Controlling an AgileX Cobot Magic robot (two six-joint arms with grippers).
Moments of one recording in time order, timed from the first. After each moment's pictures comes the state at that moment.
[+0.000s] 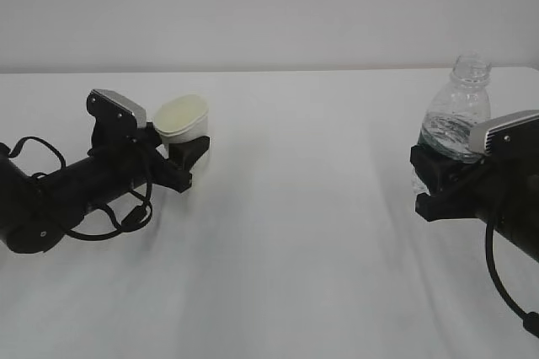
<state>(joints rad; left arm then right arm) -0.24 2.25 -0.89 0.40 -1.14 -0.08 0.19 1.79 -0.36 -0.16 -1.12 -0.05</state>
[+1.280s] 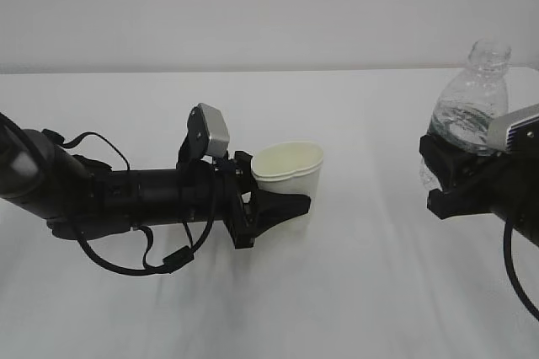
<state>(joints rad) -0.42 2.23 -0.99 0.98 -1.15 -0.48 0.19 1.69 -0.31 -0.17 -1.11 -0.08</state>
